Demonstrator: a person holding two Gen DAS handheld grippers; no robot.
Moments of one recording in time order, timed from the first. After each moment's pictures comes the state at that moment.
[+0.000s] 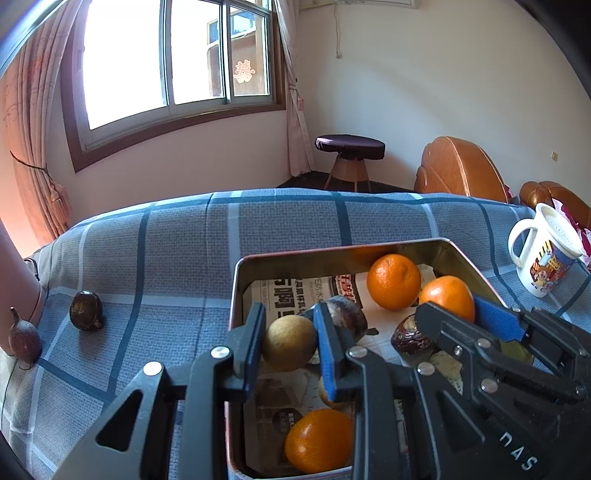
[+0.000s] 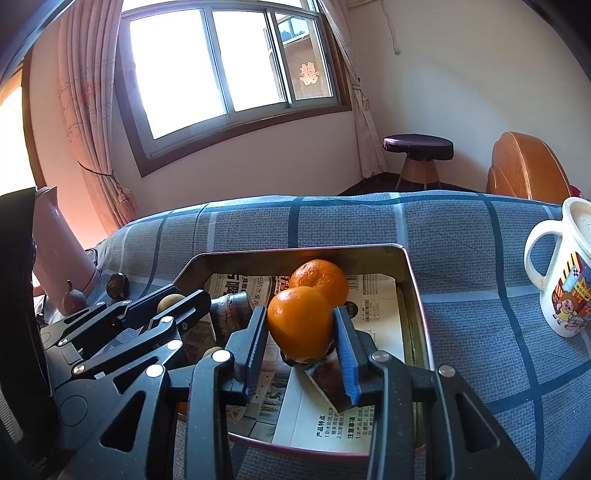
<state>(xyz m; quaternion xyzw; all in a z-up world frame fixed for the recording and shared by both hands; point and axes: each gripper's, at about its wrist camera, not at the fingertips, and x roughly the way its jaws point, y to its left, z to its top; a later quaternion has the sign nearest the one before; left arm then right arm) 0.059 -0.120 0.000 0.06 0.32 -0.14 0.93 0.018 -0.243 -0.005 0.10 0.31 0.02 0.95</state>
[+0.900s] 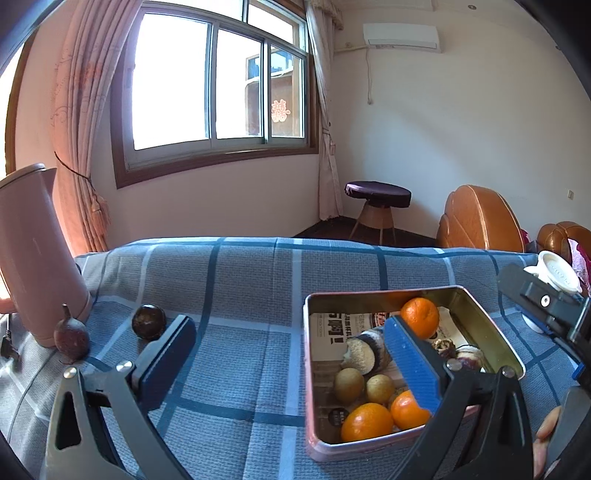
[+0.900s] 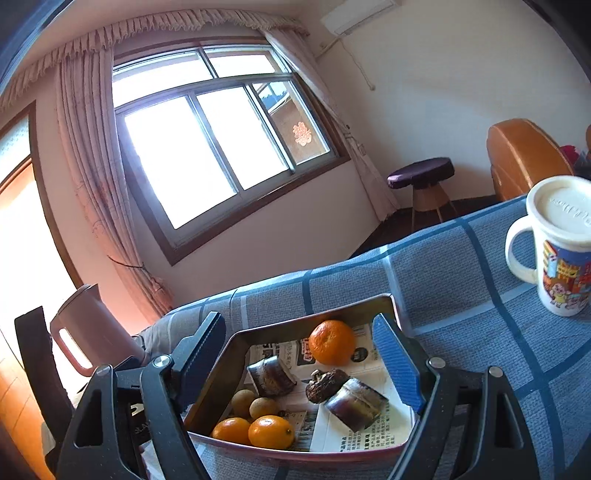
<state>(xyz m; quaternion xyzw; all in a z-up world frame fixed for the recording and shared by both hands) 0.028 -0.068 0.029 0.02 0.23 -0.09 0.97 -0.033 -0.273 0.023 0.20 0.15 0.01 0.97</state>
